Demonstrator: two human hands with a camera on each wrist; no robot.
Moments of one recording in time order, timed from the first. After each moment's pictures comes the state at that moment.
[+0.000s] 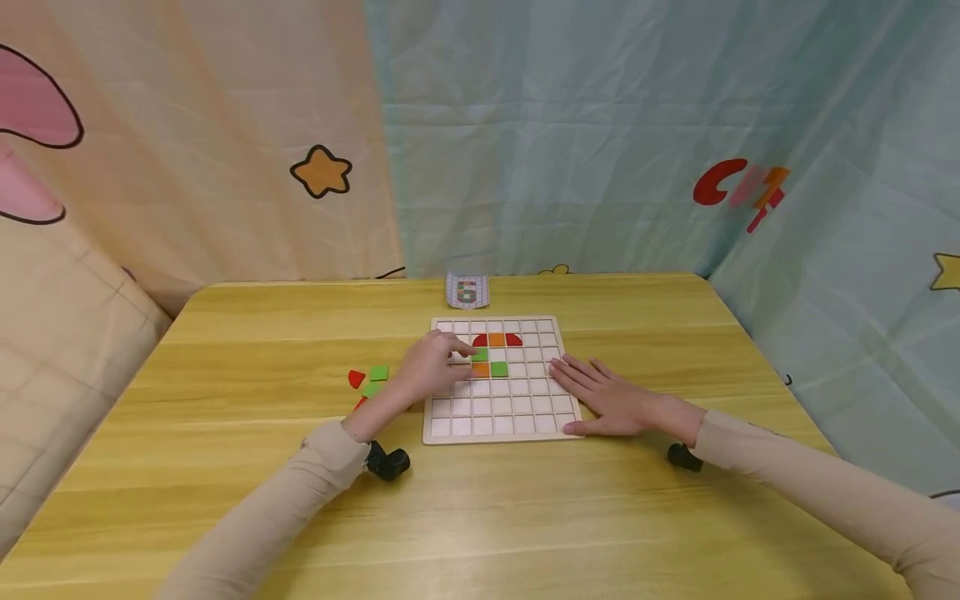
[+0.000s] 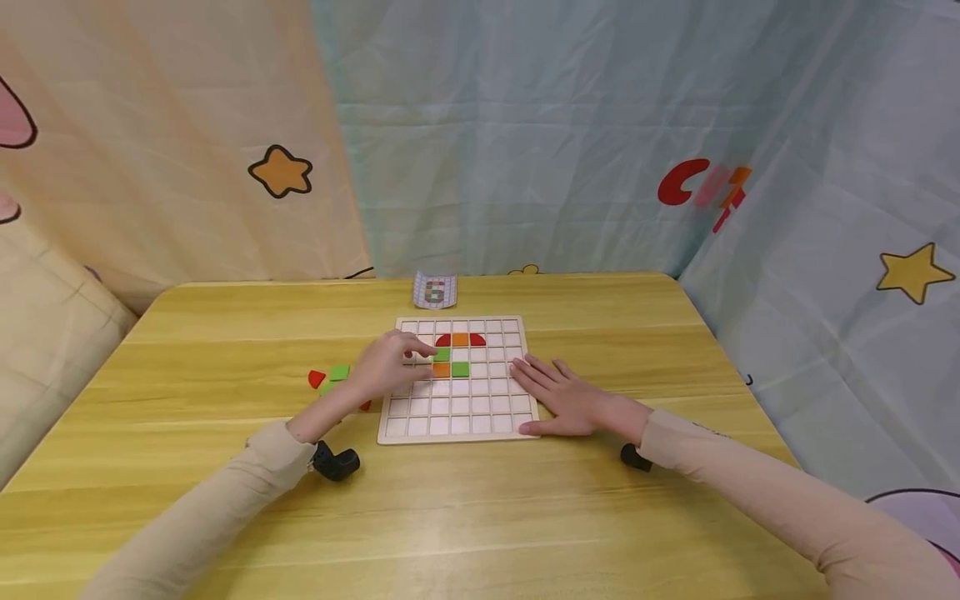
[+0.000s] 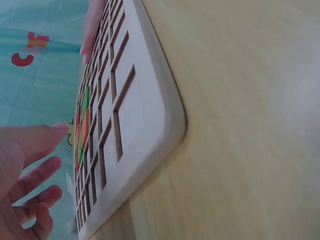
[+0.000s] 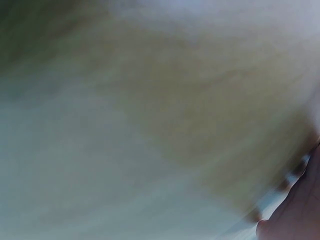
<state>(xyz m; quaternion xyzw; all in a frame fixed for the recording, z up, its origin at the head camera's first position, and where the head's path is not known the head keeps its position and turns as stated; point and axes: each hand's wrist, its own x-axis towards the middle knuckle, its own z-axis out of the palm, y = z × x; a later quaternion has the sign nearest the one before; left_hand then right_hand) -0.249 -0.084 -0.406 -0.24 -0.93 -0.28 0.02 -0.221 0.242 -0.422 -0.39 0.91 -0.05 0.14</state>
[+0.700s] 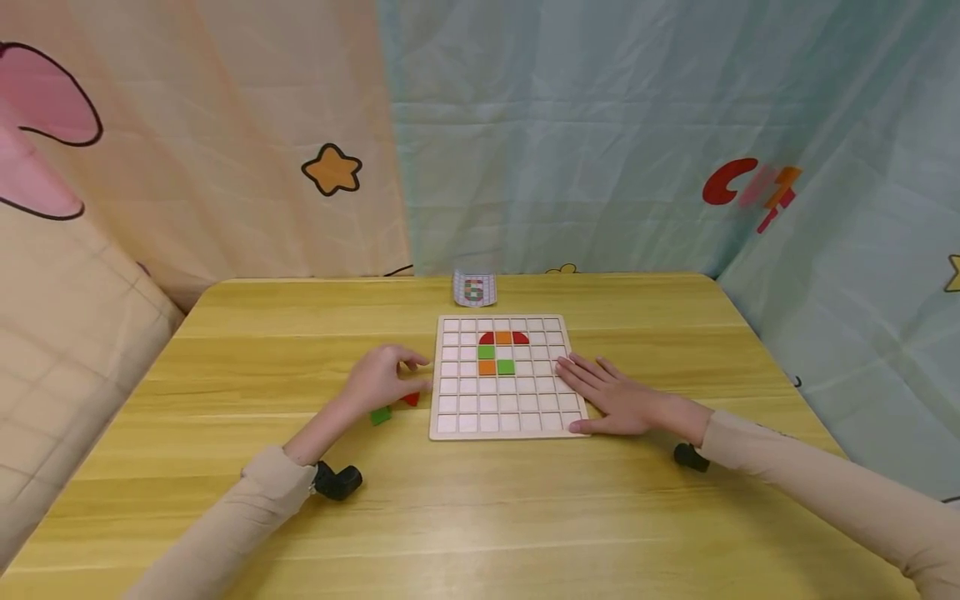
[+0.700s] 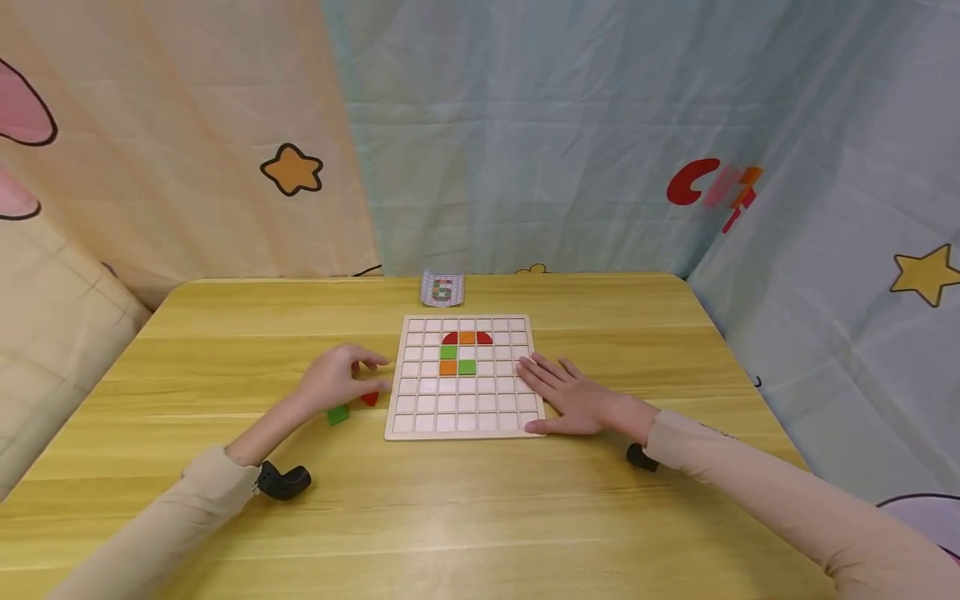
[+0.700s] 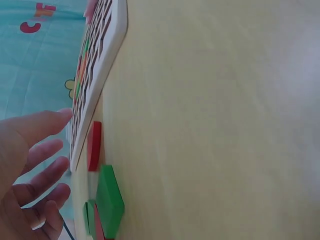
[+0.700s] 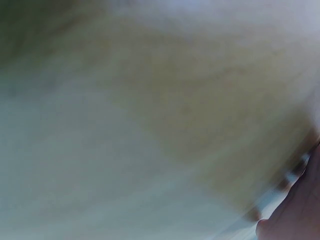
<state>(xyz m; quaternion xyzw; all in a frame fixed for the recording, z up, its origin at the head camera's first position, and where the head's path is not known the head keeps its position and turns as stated) -0.220 -0.155 -0.407 -0.18 -0.94 -0.28 0.02 -0.221 0.242 -0.422 -0.39 0.91 -0.04 0.13</state>
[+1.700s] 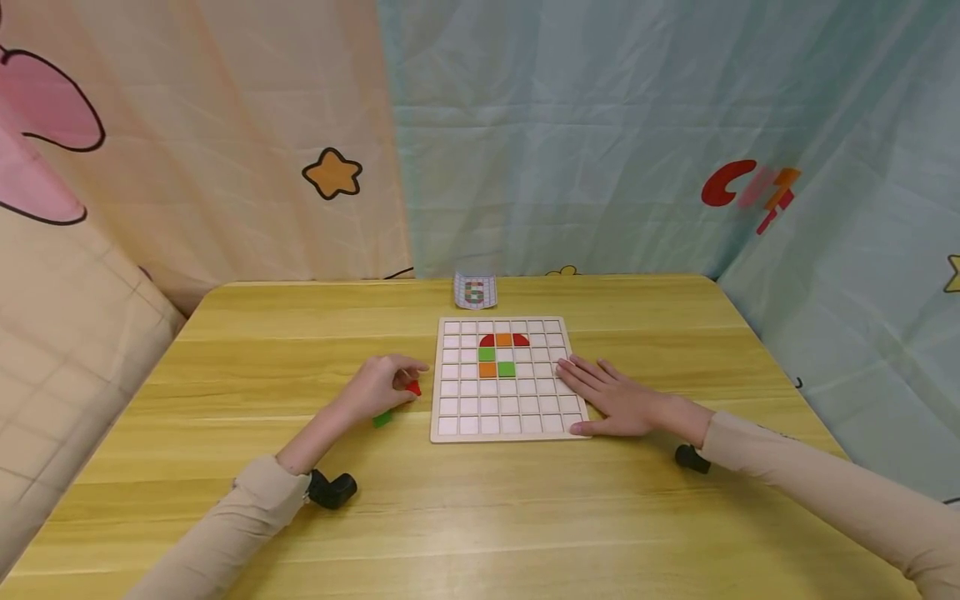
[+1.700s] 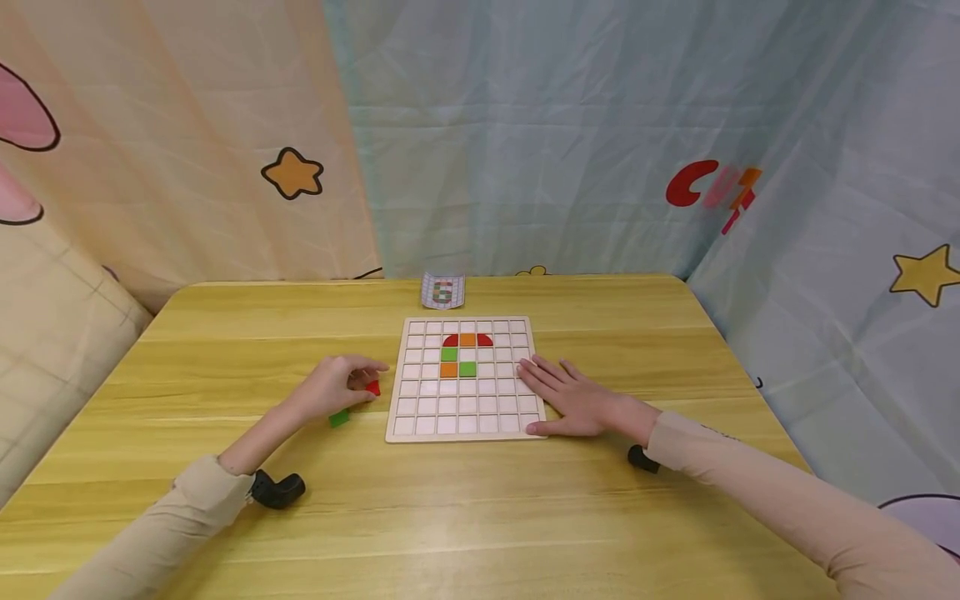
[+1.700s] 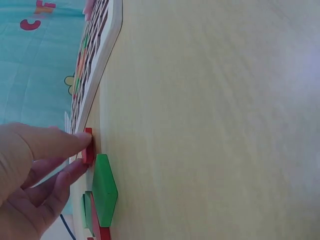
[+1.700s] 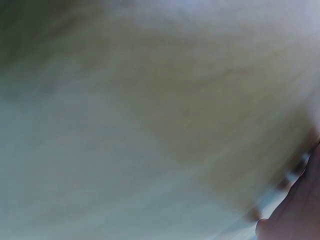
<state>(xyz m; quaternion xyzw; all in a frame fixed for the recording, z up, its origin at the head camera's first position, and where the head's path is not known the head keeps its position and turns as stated) -0.215 -0.164 -0.409 -0.24 -0.92 -0.30 -0.01 -0.221 0.242 -0.422 -0.39 0.91 -0.05 0.14</state>
